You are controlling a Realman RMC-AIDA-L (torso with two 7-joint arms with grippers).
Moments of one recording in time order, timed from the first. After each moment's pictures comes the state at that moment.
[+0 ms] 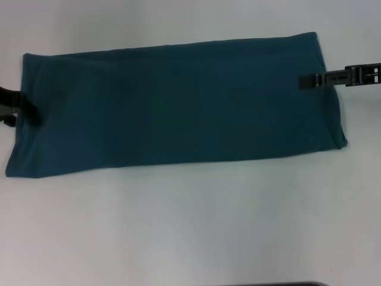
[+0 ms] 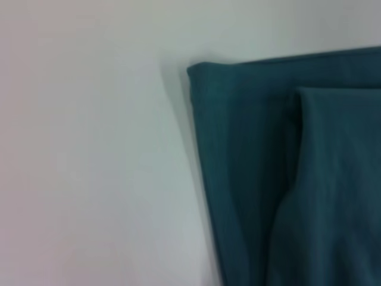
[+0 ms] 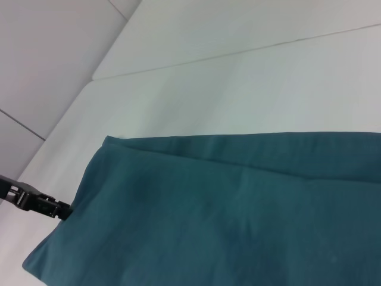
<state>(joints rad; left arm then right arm) -0.89 -1.88 -2.38 -0.50 -0.22 1.30 -2.67 0.58 1.93 -0.63 -0.67 -2.23 -1.54 2.09</state>
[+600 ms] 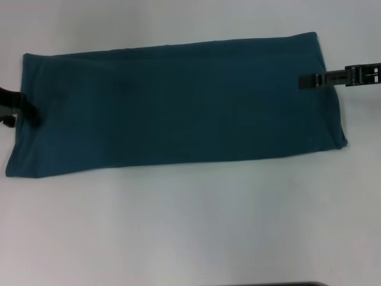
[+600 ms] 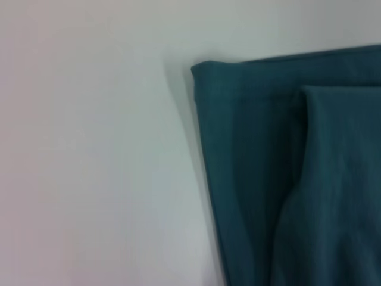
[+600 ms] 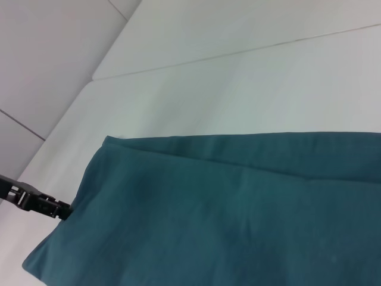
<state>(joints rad) -0.89 -1.88 -2.36 -0.50 -0.22 1.30 -2.68 0.58 1.93 -0.63 -0.67 -2.23 -1.53 2.09</state>
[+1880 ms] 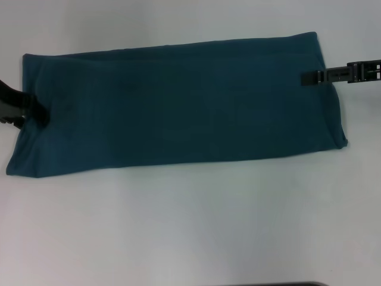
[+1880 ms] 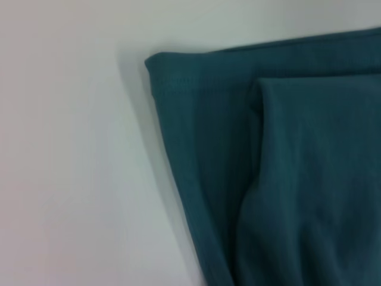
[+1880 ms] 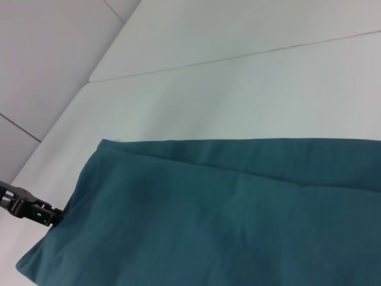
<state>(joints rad) -0.92 -1.88 -2.37 -0.47 -0.23 1.33 -2.67 0.59 1.92 -0.63 -0.68 -2.23 -1.53 2.09</state>
